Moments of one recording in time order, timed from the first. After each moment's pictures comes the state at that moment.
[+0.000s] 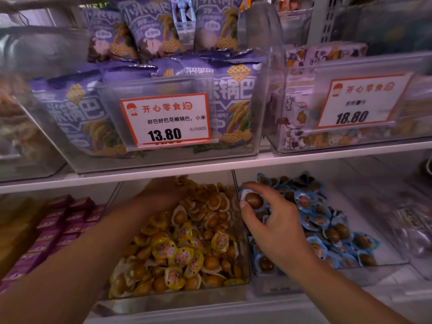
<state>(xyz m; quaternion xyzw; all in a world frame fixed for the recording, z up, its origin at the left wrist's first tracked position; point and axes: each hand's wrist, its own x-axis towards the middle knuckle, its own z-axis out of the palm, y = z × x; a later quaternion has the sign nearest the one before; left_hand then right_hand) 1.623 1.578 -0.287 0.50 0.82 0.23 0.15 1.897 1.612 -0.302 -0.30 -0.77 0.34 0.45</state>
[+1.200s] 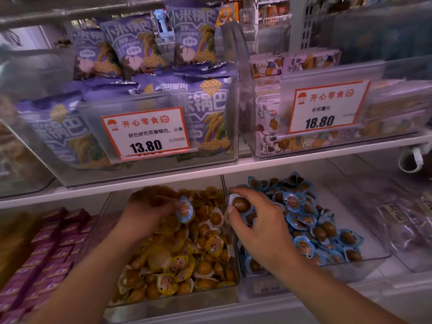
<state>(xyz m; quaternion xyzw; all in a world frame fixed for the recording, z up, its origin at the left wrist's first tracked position) 1.665 1.530 -0.273 0.43 0.75 0.48 0.16 1.899 1.608 -0.297 -0.28 -0.77 0.34 0.46</state>
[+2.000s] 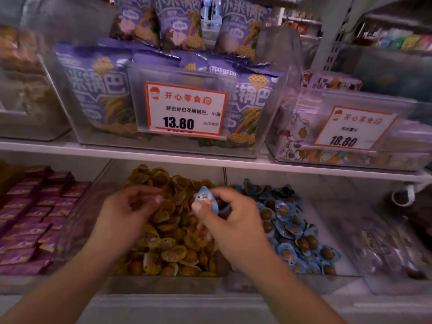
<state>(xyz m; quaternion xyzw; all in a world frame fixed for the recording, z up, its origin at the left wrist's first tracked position) 1.686 1.480 -0.297 0.35 0.71 0.60 0.13 1.871 1.573 -0.262 -0.26 -0.77 0.47 0.35</state>
